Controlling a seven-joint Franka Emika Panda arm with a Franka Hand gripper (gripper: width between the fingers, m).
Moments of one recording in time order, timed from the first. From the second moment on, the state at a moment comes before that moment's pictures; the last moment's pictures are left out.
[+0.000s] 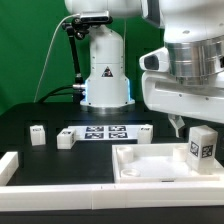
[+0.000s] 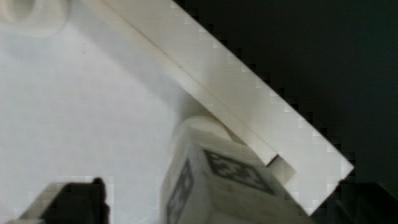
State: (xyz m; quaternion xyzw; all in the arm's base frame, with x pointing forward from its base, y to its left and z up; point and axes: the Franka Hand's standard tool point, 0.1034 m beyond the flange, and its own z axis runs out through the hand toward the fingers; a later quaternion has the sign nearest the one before) arm 0.615 0.123 0.077 -0.94 0.33 0.08 0.06
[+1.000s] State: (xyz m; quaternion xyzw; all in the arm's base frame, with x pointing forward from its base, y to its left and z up) arm 0.627 0.121 0.071 -0.99 -0.11 0.02 0.06
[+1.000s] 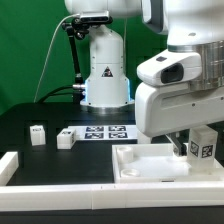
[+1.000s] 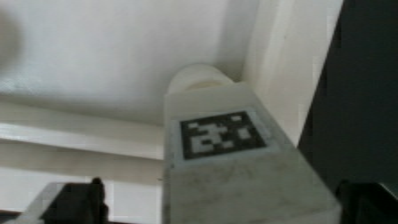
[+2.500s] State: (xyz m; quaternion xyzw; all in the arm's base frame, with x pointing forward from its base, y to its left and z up) arm 0.624 0.108 0.070 -0.89 0.45 0.03 0.05
